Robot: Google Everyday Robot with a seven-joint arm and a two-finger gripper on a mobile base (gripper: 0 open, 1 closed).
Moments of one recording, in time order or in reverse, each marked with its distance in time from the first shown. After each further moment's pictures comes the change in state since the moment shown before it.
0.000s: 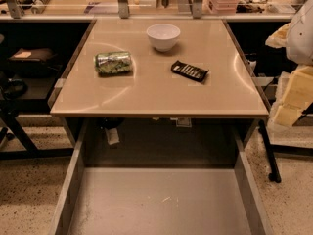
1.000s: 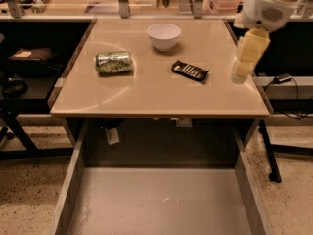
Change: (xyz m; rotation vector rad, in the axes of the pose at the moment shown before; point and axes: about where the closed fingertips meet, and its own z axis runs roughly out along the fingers) arm -0.039 -0.108 0.050 -0.067 0.002 -0.002
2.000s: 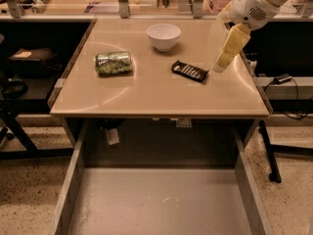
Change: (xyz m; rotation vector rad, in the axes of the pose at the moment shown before) arm -0.045 -0.043 0.024 0.001 -0.283 -0.026
